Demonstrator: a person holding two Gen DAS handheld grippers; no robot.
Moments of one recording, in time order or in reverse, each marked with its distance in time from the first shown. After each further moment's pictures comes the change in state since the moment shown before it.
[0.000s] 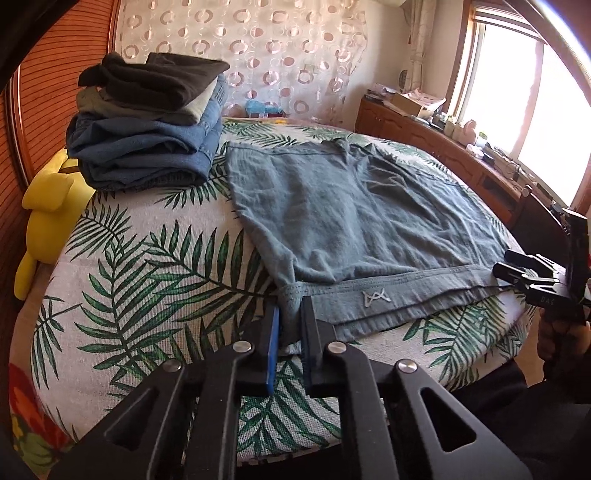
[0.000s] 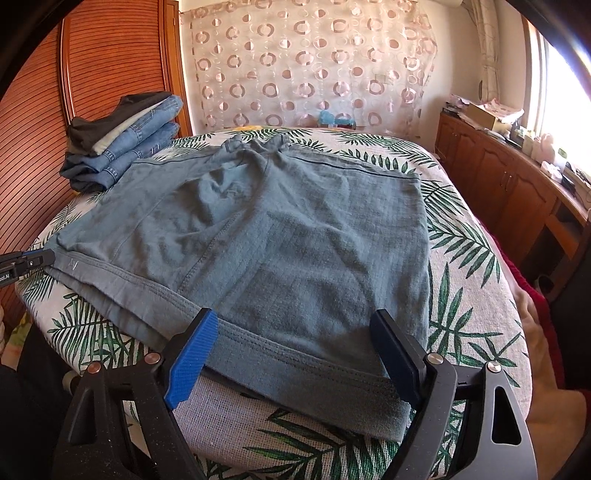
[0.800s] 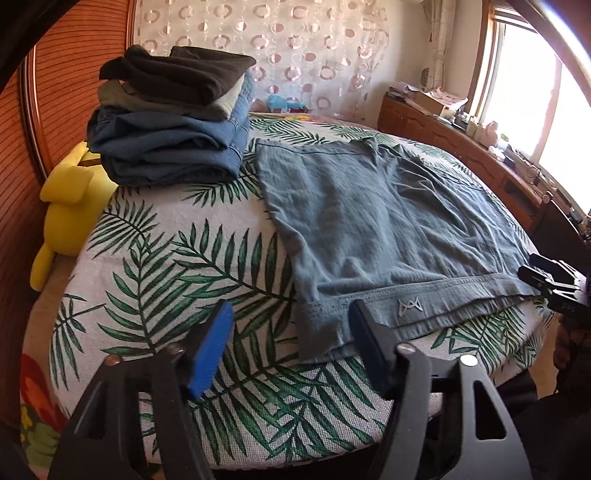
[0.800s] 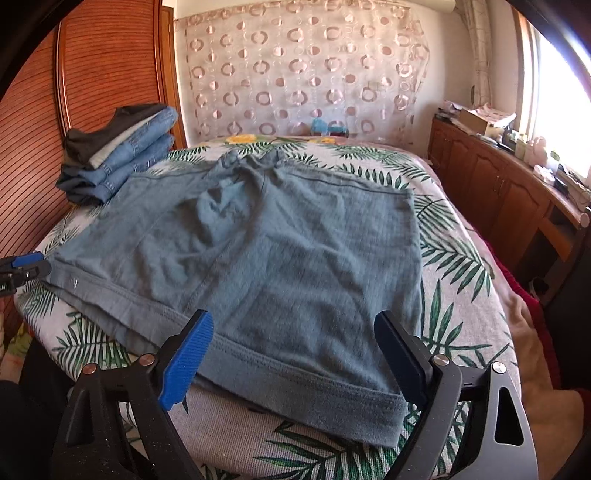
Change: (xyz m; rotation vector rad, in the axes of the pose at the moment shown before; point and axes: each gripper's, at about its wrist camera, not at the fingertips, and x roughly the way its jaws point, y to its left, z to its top) left arm 0.009 0.011 0.002 -0.037 0.028 0.078; right arm 0.015 0.012 0.005 0.008 -0.005 -0.020
